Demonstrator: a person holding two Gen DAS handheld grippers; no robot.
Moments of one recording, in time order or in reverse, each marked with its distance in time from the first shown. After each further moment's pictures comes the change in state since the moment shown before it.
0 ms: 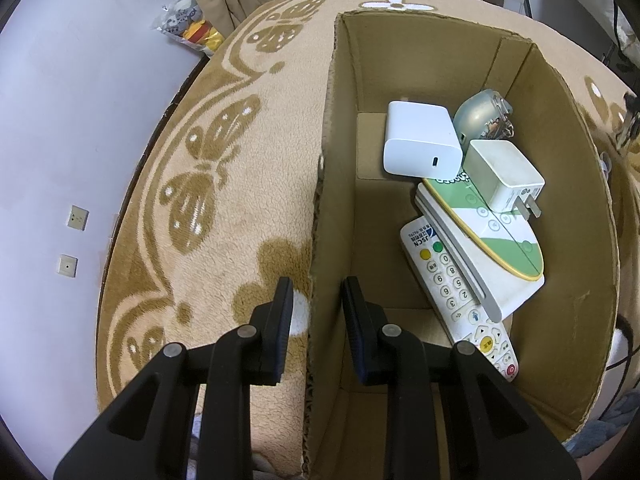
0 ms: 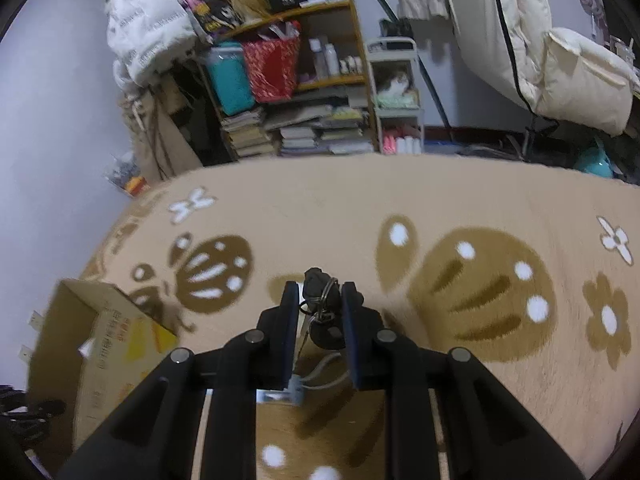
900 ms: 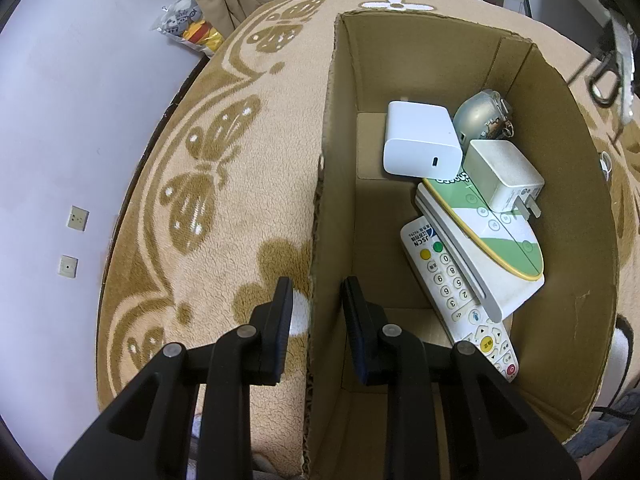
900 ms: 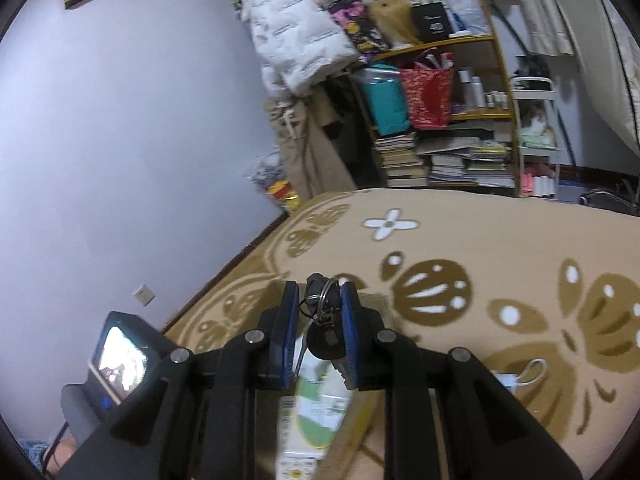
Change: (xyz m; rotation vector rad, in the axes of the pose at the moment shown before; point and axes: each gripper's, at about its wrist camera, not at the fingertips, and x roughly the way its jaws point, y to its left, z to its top) left arm 0.000 0.000 0.001 -0.002 0.002 -0.002; right arm -0.064 0.149 -0.015 -0.145 -0.061 0.446
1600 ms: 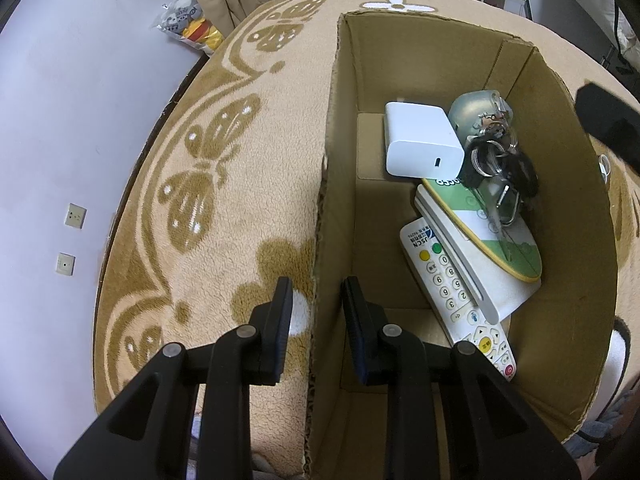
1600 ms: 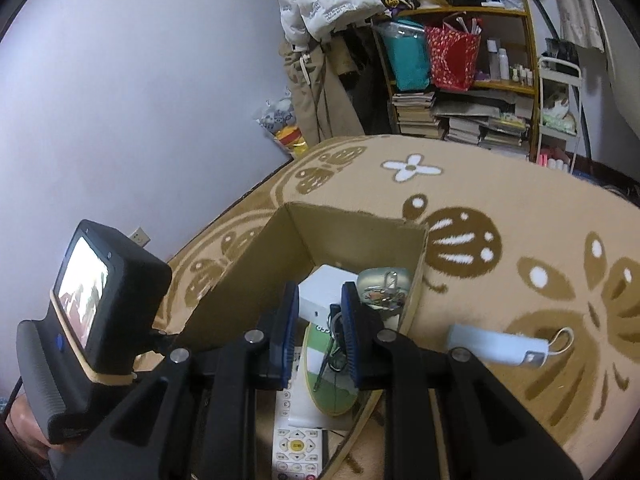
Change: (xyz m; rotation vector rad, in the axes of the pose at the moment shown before) left arm 0.000 0.001 0.000 -0.006 0.001 -0.007; right arm 0.030 0.018 -0.038 -0.091 0.169 -0.021
